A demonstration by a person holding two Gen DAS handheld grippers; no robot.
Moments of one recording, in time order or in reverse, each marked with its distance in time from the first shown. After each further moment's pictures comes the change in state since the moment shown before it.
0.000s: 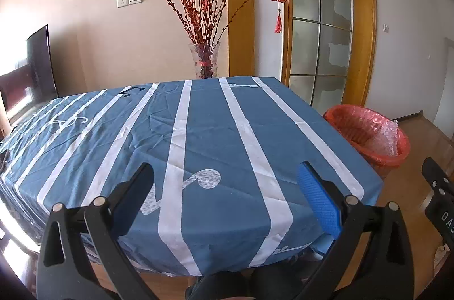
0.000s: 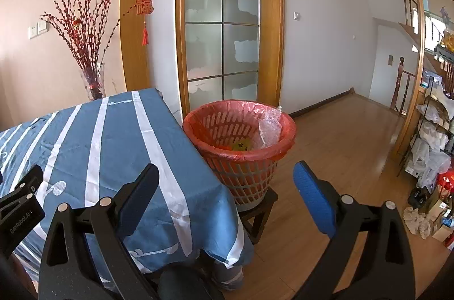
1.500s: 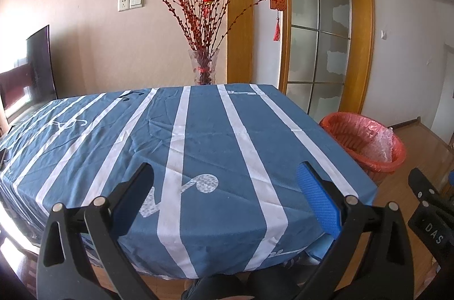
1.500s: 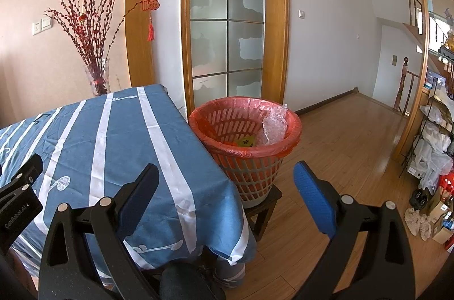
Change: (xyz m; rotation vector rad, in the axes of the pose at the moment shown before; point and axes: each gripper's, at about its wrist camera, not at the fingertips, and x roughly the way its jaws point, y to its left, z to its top) left arm -0.011 0.000 0.001 -0.016 -0.039 -0.019; right arm -0.002 0.009 -0.002 -0.010 0.012 0.013
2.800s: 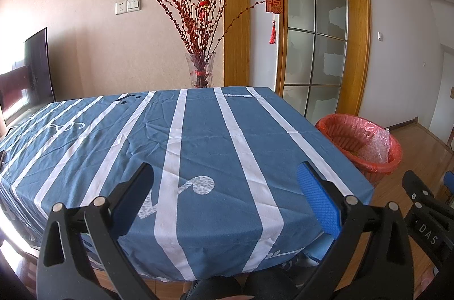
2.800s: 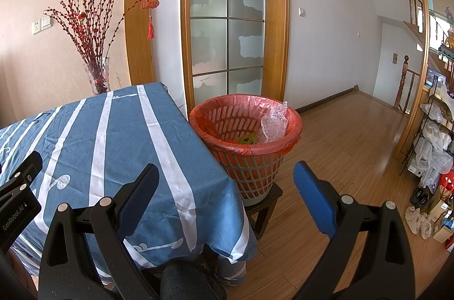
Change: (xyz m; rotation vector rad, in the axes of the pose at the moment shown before) left arm -0.004 -0.003 0.001 0.007 -0.019 -0.008; right arm 0.000 0.000 -0.002 0.001 0.007 0.004
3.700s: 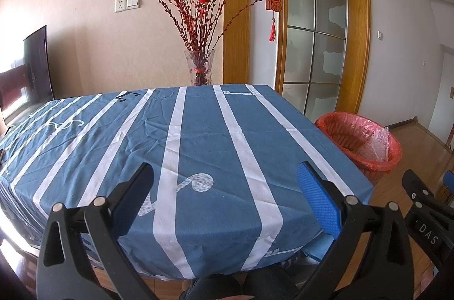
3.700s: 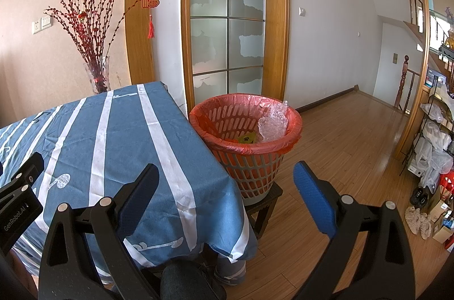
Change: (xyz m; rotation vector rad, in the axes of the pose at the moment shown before) left arm -0.001 -0.002 -0.003 -0.001 0.005 -0.003; right arm 0.000 0.000 0.000 0.000 0.001 0.000
